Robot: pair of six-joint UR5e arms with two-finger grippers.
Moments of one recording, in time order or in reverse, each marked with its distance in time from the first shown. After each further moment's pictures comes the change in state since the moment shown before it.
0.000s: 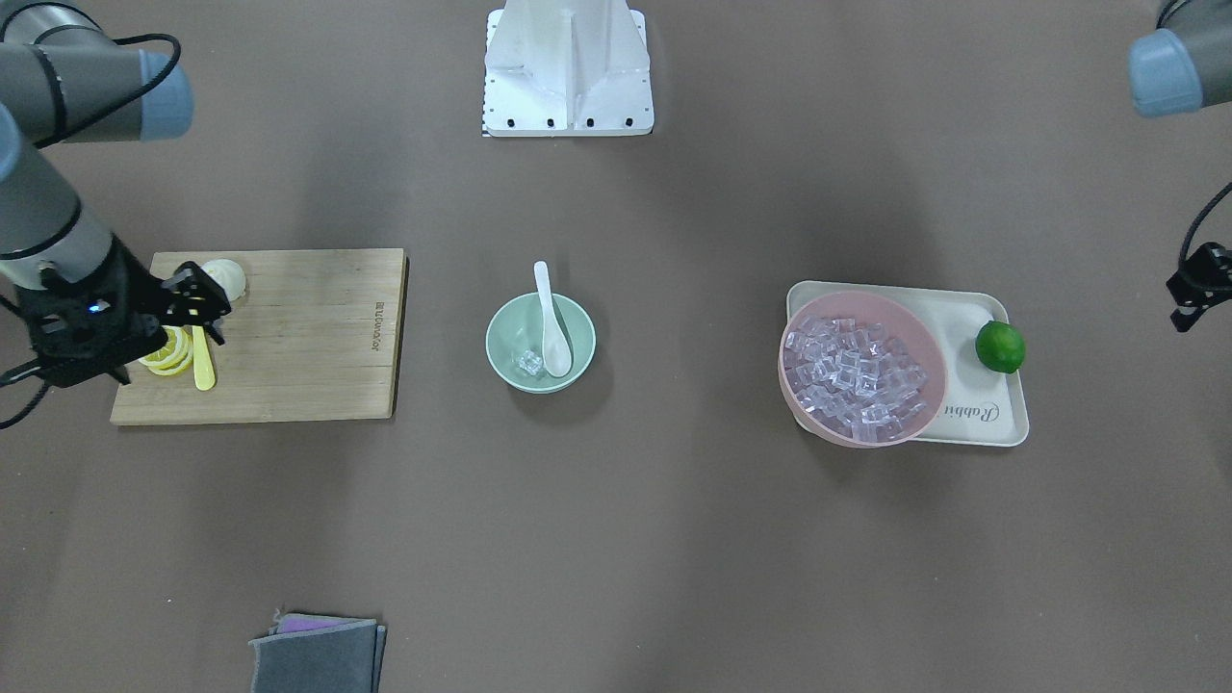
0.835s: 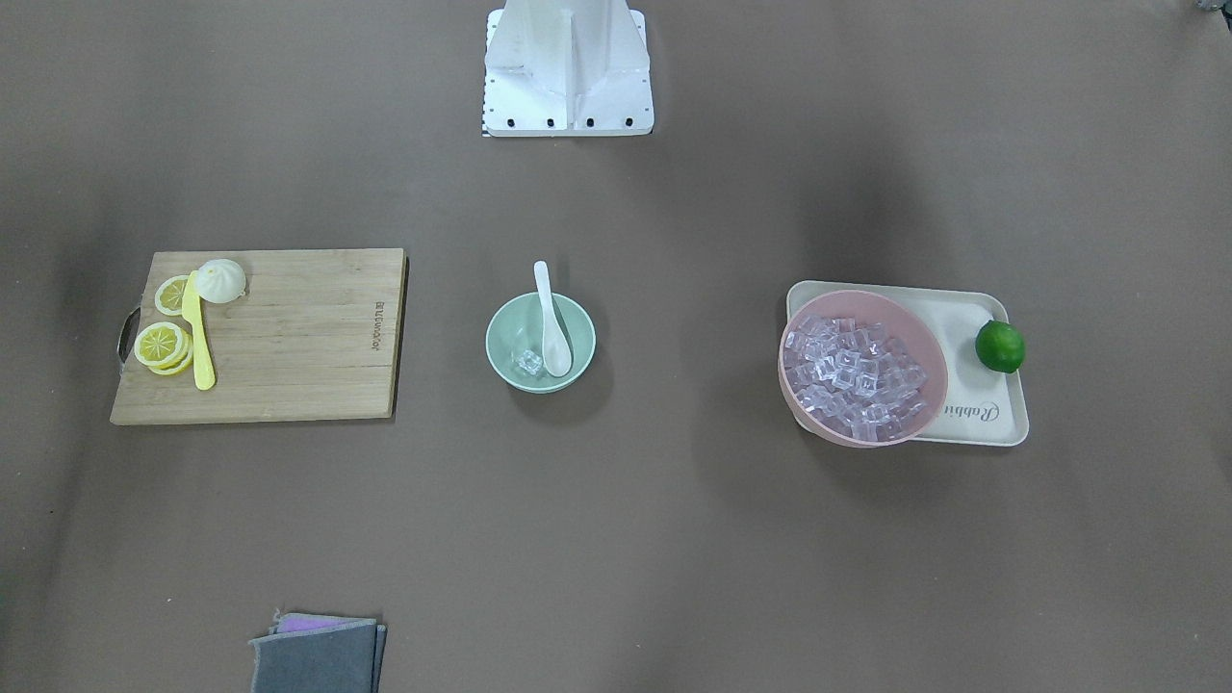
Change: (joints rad) left arm -0.187 0.174 0.024 0.001 -0.224 0.112; right arm 0.384 -0.160 -0.180 0.000 0.257 -0.114
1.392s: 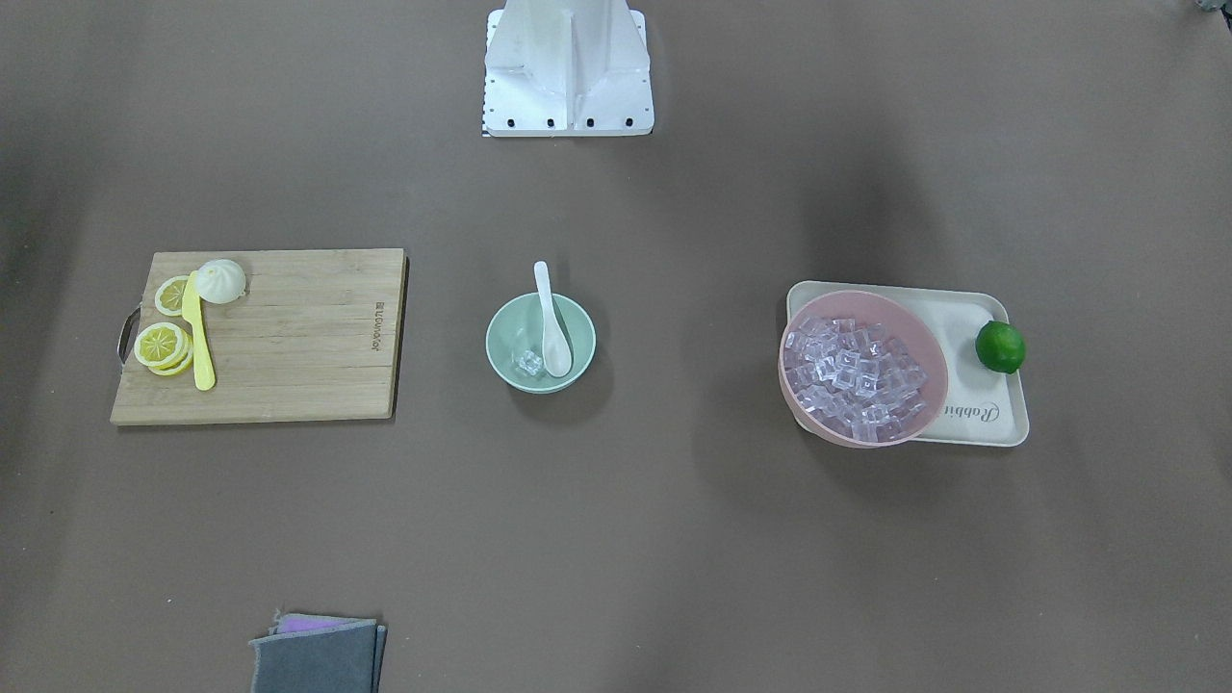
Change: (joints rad) left arm -0.014 0.014 0.001 0.003 0.003 0.000; right arm 0.155 -0.098 -0.064 -0.001 0.031 -0.181
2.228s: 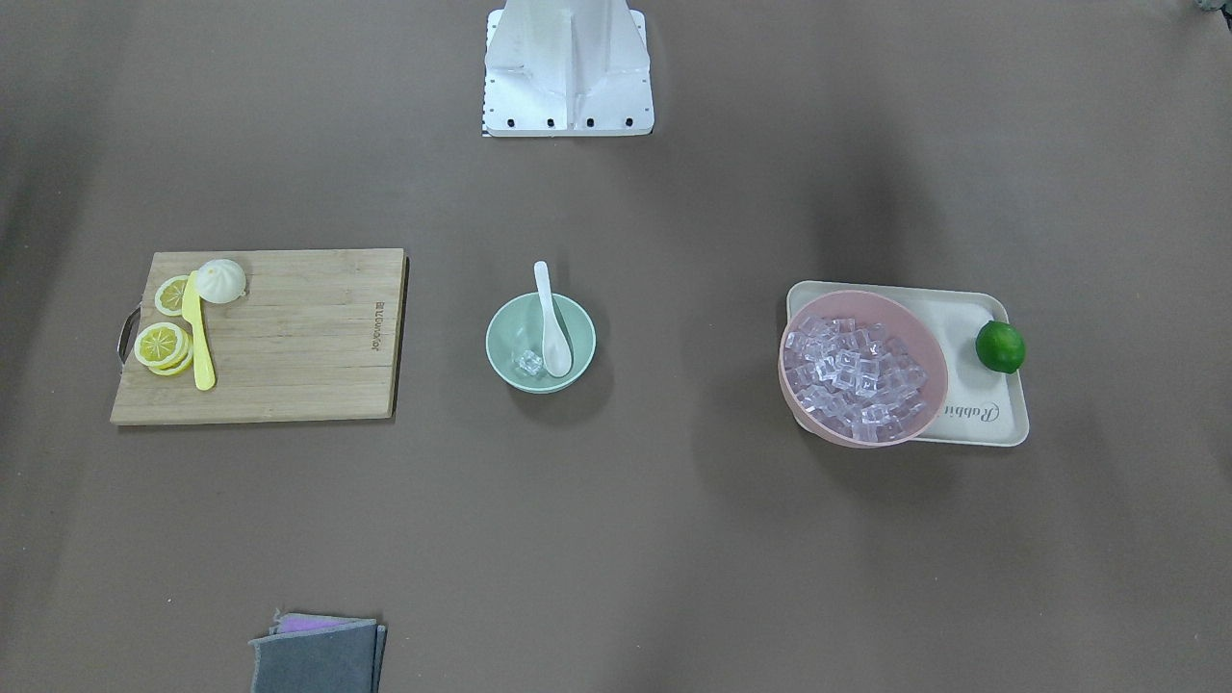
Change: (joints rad) left arm -0.002 0.005 0.046 0.001 0.008 -0.007; right arm 0.025 -0.052 0.011 -0.005 -0.017 0.003
